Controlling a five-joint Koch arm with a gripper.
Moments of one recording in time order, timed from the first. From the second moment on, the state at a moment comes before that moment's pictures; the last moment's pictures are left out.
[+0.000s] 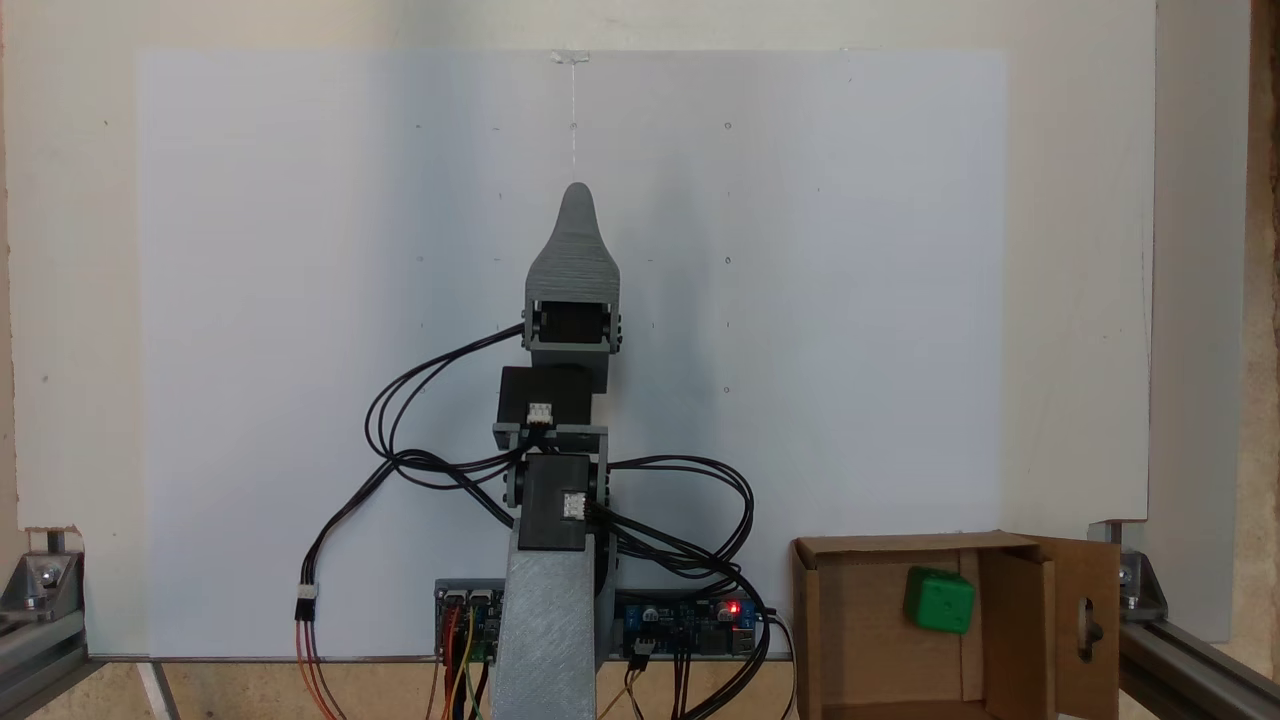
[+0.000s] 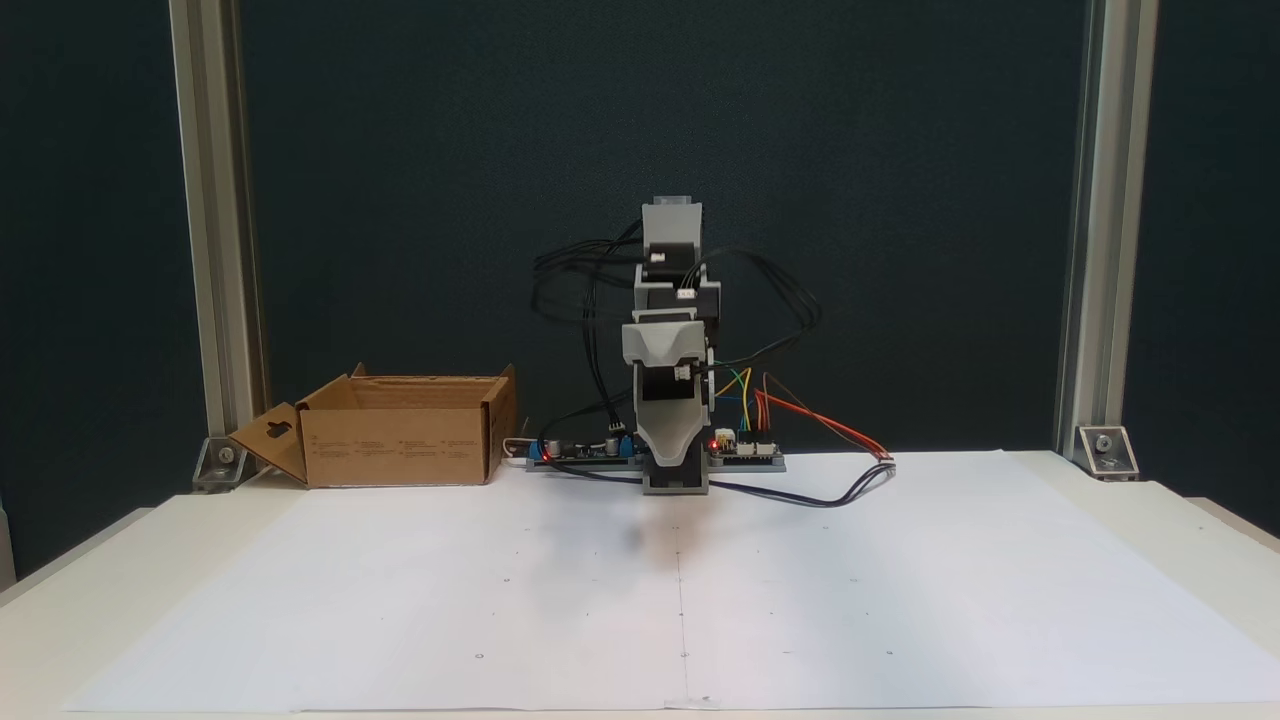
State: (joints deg) arm 1.4 126.7 147.3 -21.9 1.4
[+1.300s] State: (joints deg) arm -0.2 129.4 176.0 -74.8 1.4
